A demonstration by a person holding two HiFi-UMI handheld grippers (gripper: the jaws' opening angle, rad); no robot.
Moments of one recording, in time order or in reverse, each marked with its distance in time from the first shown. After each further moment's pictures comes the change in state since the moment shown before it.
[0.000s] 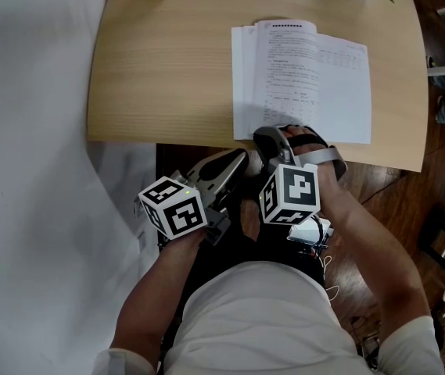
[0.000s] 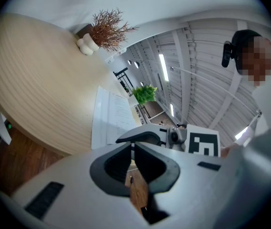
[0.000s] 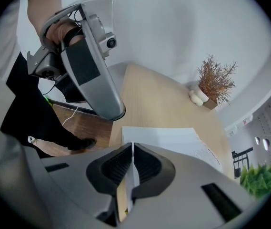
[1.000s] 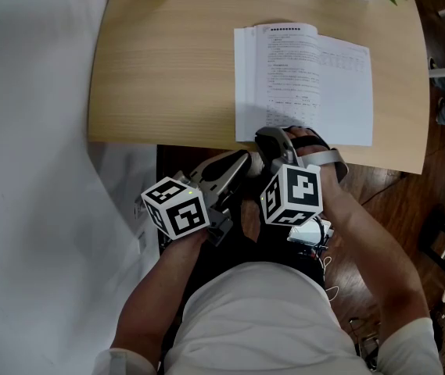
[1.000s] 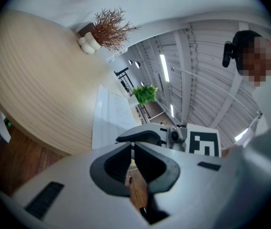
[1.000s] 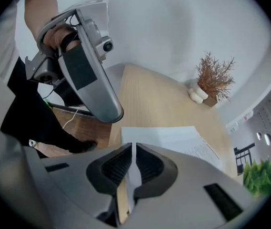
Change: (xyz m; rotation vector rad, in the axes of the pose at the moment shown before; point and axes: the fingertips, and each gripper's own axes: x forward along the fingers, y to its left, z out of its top) left arm 0.003 0.001 0.000 -0.016 0.002 -0.003; right arm 0.001 -0.003 -0.001 0.038 -0.007 0.007
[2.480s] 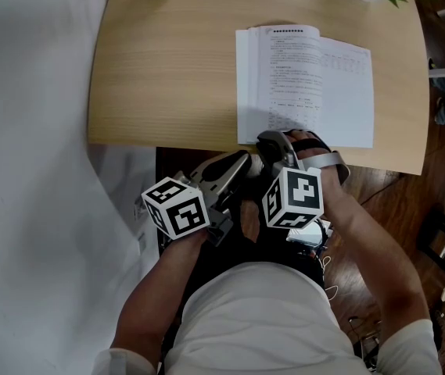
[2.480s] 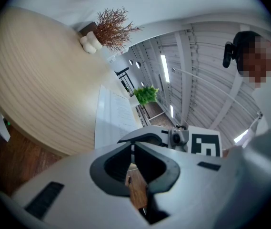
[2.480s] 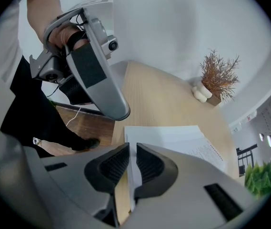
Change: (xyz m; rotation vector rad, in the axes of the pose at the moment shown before) left arm -0.001 0.004 0.004 -0.015 0.000 -0.005; right arm 0.001 0.006 -0.001 -0.015 0.026 0.039
